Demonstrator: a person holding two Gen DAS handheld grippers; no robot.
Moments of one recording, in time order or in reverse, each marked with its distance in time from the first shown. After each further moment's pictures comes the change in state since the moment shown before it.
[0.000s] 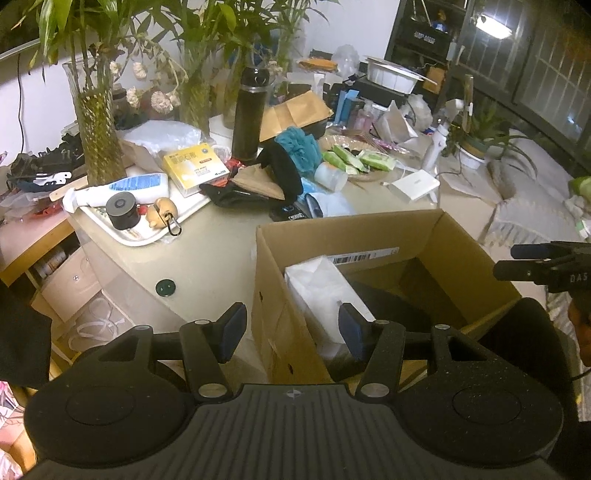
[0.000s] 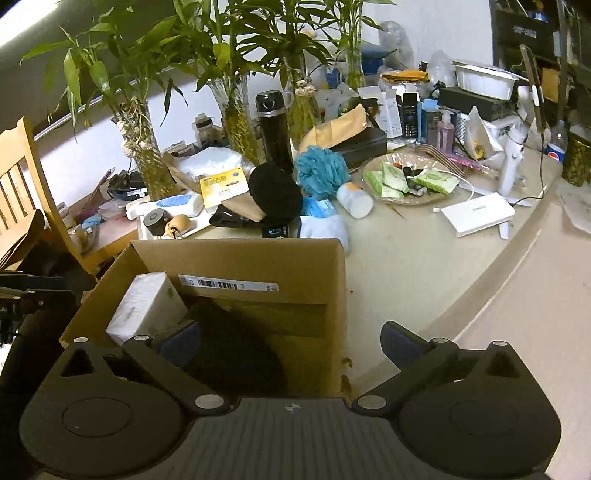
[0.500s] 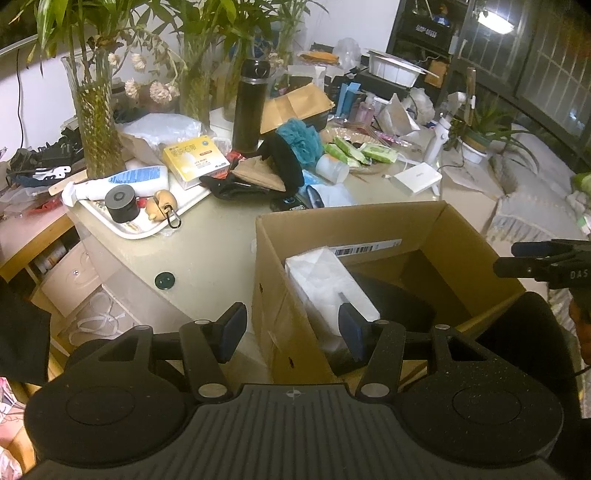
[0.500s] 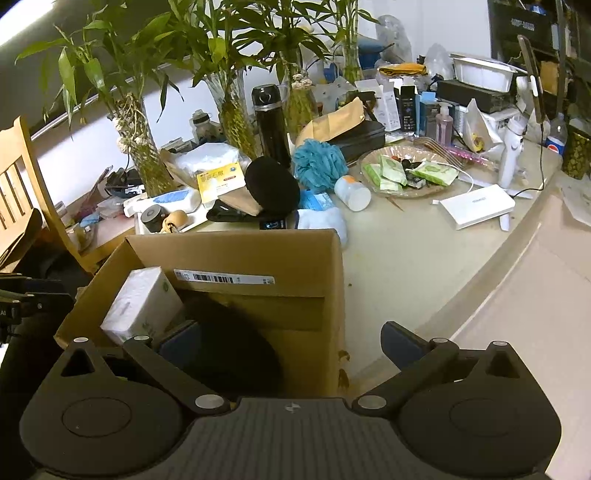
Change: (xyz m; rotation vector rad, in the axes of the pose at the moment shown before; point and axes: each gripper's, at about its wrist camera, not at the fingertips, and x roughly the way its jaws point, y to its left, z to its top) left arm 0.005 -0.002 -0.003 -0.001 0.021 0.006; right arm 0.006 -0.006 -0.003 0.016 0.013 0.006
